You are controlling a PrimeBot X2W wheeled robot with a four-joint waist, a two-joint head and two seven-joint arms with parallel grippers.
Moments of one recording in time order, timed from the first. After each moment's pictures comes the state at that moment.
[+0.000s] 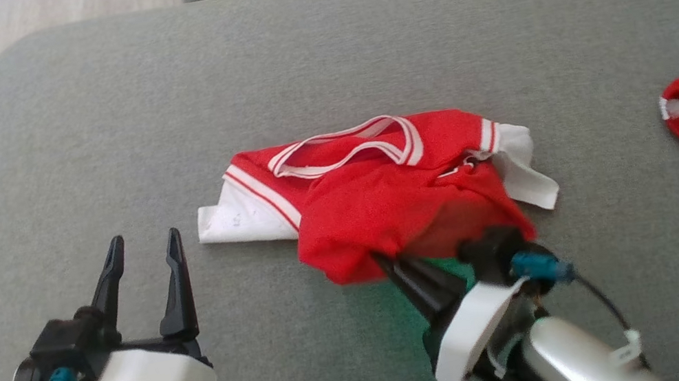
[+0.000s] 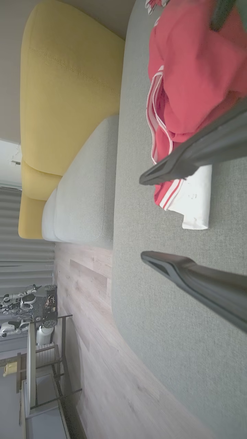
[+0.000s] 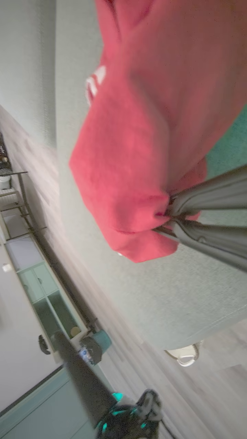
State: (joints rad) left arm -0.07 0.28 -0.34 0.07 -0.39 0.14 -0.24; right arm -0.23 -0.06 0.62 0.32 0.38 0.13 0.00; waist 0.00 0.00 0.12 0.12
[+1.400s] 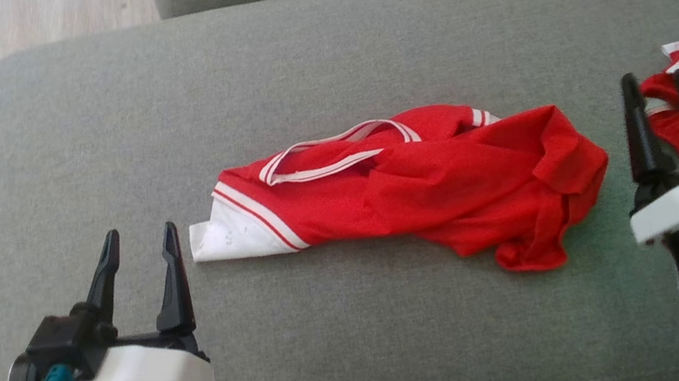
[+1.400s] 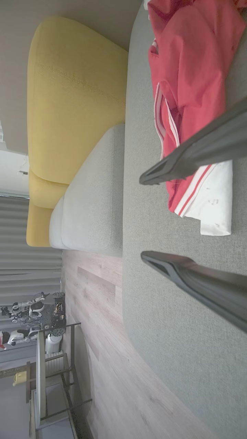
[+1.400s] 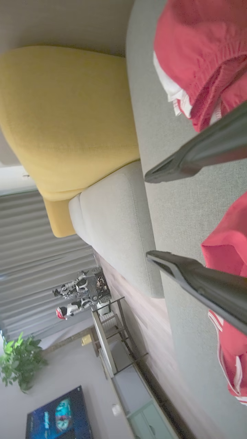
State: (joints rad) left arm -0.09 0.28 -0.35 0.07 -0.39 0.15 -0.25; right arm -0.19 -0.10 -0.06 0.20 0.35 0.13 -0.07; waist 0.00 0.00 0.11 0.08
